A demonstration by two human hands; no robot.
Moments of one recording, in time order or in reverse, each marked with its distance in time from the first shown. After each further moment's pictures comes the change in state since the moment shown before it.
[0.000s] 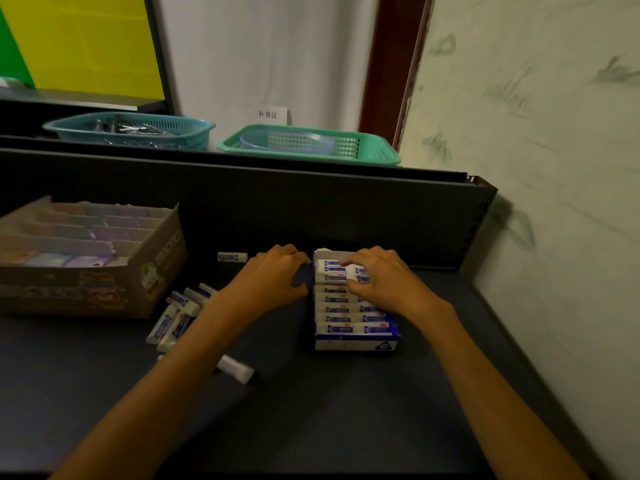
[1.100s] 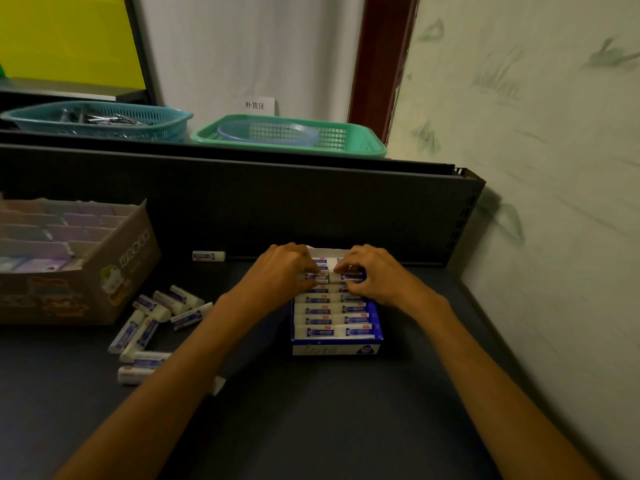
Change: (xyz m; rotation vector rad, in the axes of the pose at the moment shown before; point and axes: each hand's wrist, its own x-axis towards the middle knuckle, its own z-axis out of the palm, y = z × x) left_hand 0.034 0.024 0.020 0.003 0.008 0.174; right_hand 0.022 0.049 0.012 0.053 -0.049 -0.117
